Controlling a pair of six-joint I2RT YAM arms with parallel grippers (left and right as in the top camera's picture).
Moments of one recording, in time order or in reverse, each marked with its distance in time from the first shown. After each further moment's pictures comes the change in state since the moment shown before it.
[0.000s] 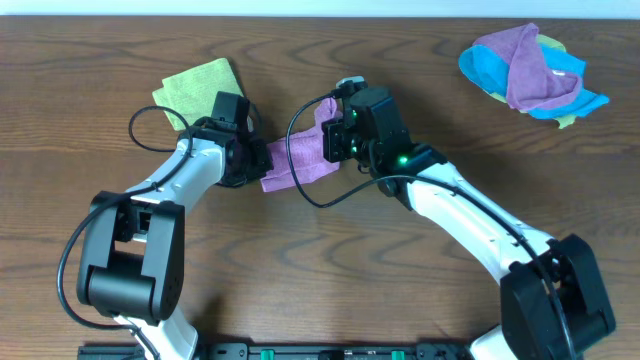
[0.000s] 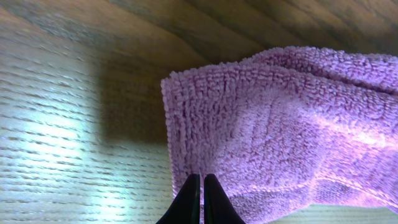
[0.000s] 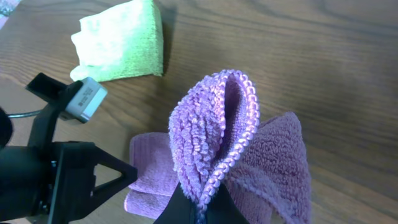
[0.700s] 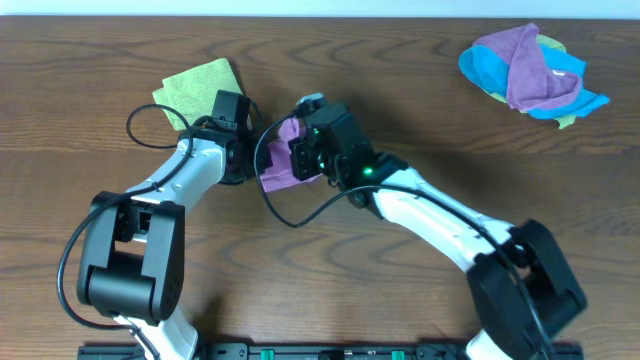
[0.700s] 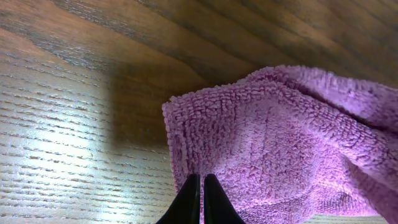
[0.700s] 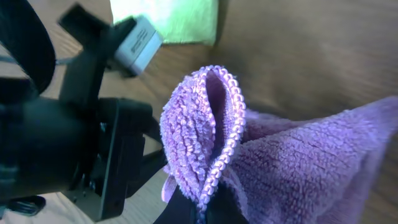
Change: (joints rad) left arm 0.000 0.000 0.000 0.034 -0.037 -0.001; right arm 0.137 0.111 0.032 0.046 -0.008 -0.006
